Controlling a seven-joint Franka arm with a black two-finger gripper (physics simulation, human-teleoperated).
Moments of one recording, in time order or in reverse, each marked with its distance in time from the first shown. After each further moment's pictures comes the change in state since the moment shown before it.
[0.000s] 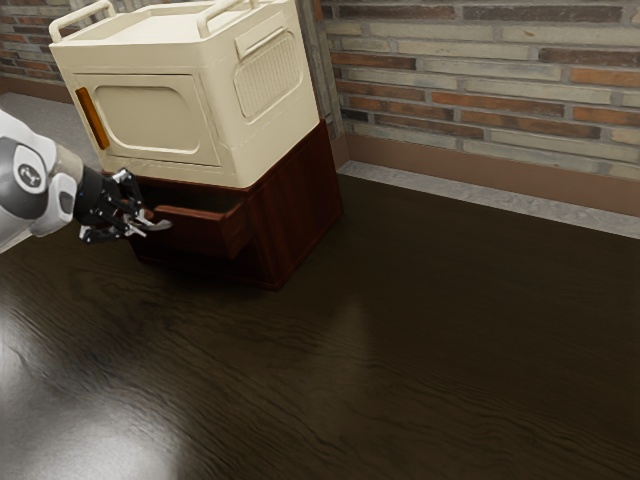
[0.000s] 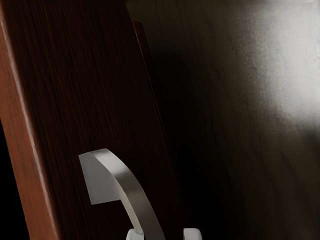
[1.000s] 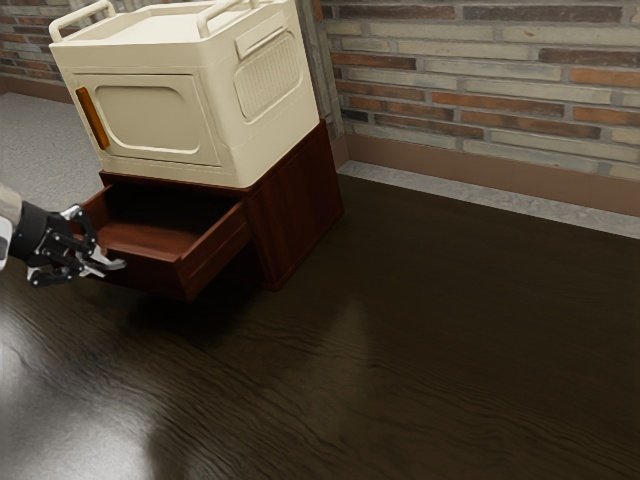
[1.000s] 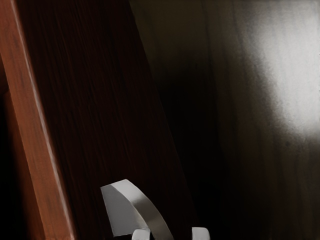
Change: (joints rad) arm -0.017 -0.322 0.053 -0.312 0.070 -0.007 0.056
